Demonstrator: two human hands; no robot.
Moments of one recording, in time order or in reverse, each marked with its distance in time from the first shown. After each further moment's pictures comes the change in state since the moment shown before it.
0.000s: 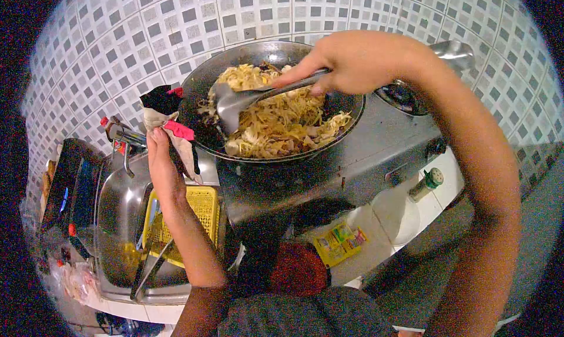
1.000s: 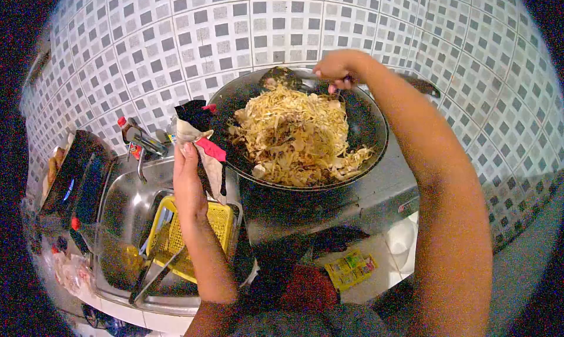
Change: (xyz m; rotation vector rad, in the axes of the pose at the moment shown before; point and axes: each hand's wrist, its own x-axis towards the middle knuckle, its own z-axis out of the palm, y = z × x) left_hand -0.003 0.012 0.003 -0.069 -0.072 -0.008; right_hand 0.120 0.079 0.002 0.543 -0.047 0.549
